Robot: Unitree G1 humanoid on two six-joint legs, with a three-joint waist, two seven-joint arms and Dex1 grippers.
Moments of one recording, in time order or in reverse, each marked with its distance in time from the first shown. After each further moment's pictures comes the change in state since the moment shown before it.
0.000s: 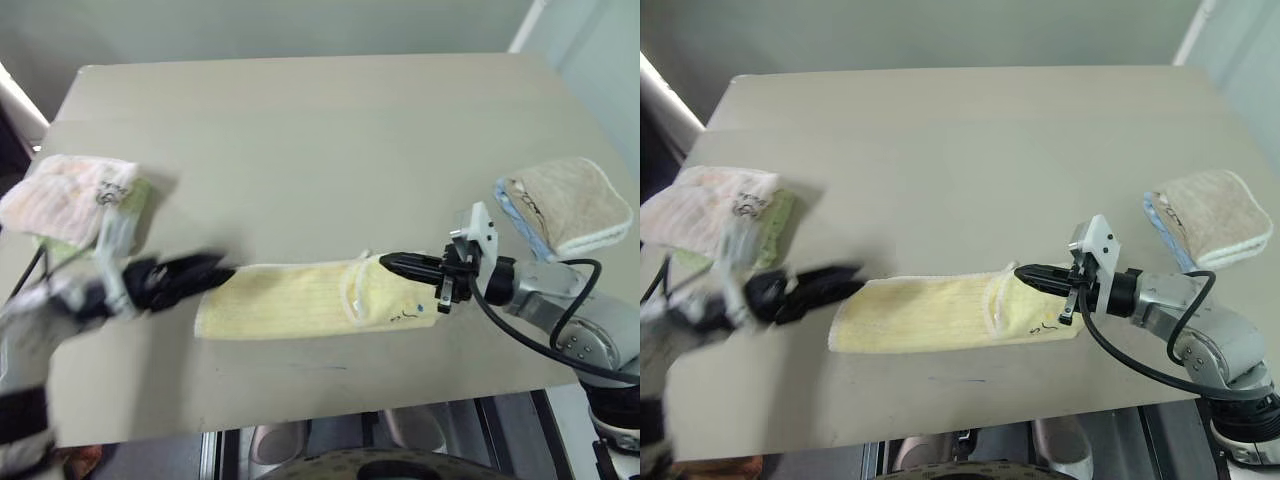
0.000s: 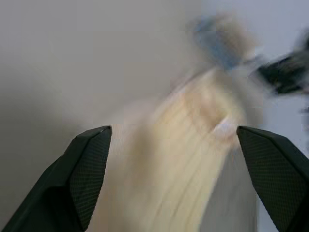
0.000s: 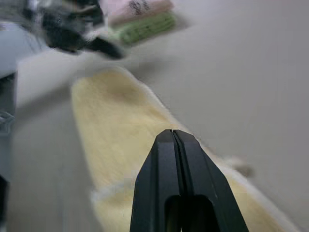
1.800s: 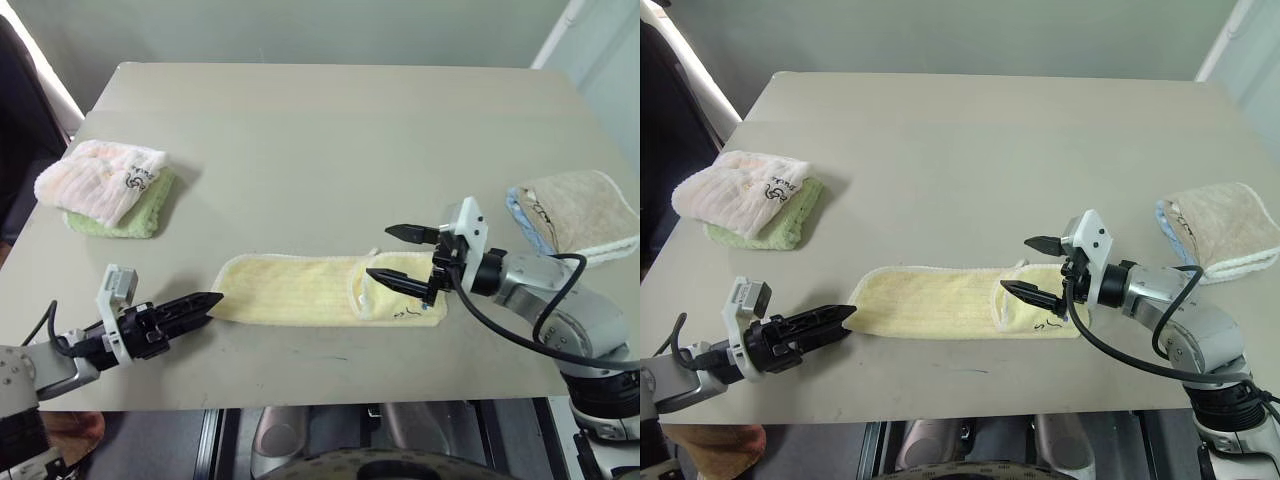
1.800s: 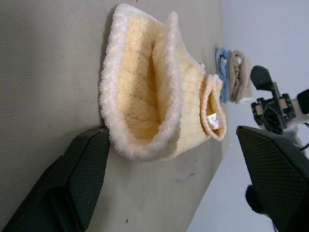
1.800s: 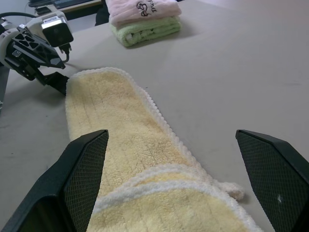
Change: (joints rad) left arm -0.186 -0.148 0.033 0.155 -0.177 0.488 0.286; right arm -0.020 0.090 -0.022 -0.013 -0.065 -0.005 -0.046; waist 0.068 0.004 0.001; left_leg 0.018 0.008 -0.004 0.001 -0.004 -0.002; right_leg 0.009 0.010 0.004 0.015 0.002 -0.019
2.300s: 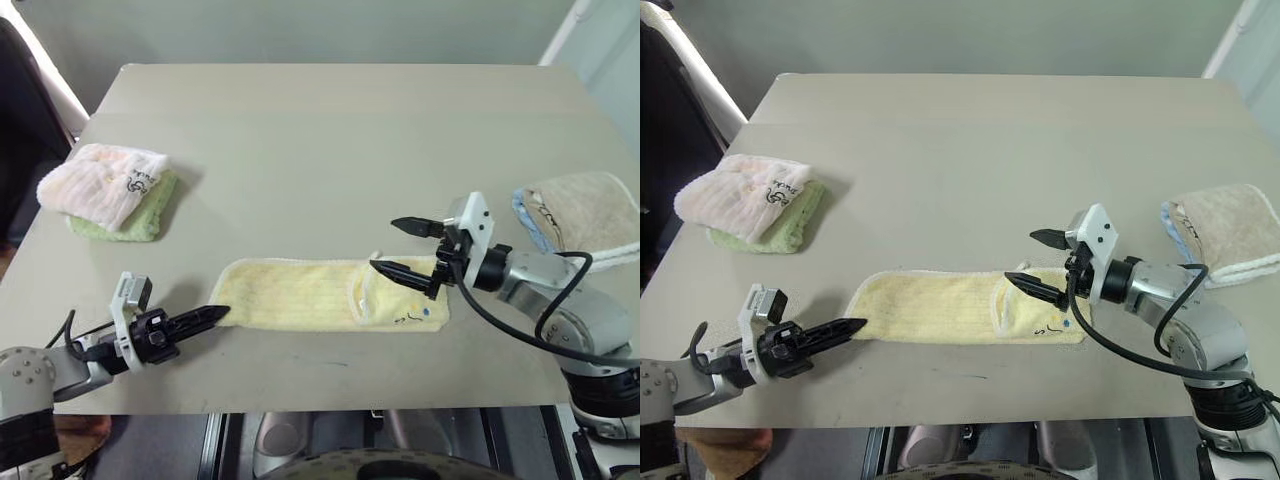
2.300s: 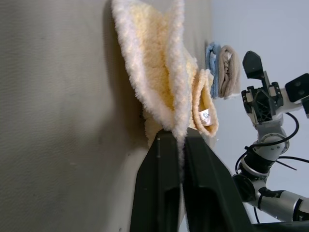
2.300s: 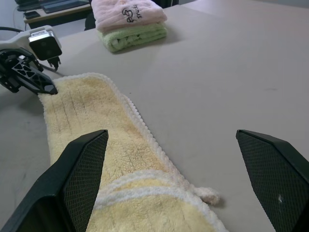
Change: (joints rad) left arm 0.027 0.014 -0.106 0.068 0.010 -0.115 -0.122; right arm -0.004 0.005 -0.025 0.001 -0.018 -0.001 -0.015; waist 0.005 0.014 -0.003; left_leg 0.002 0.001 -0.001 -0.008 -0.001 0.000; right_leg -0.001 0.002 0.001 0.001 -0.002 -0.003
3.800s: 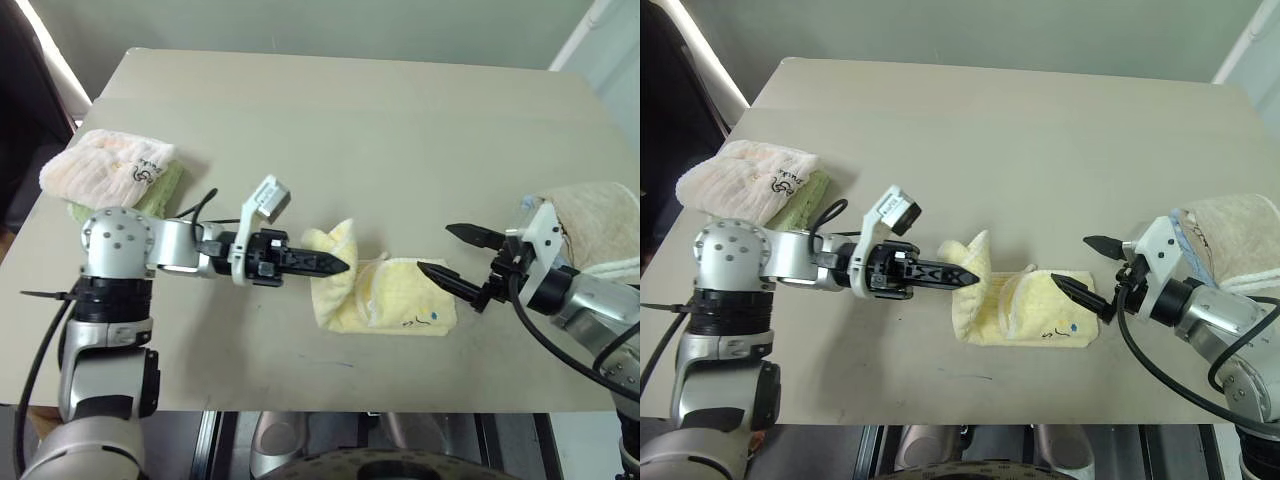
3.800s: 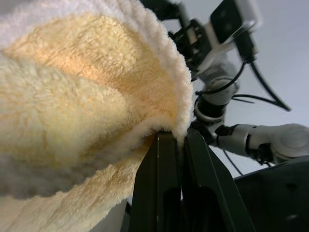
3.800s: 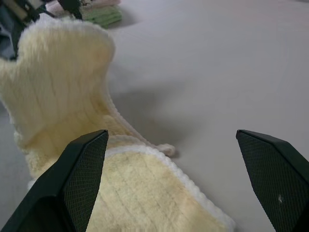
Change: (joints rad) left arm -0.694 -0.141 -0.525 0.008 -0.515 0.140 0.491; right arm 0.254 -0.090 -0.286 -0.184 0.082 0.064 -0.070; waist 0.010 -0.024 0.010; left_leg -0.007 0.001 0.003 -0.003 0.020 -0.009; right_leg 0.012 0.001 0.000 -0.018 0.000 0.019
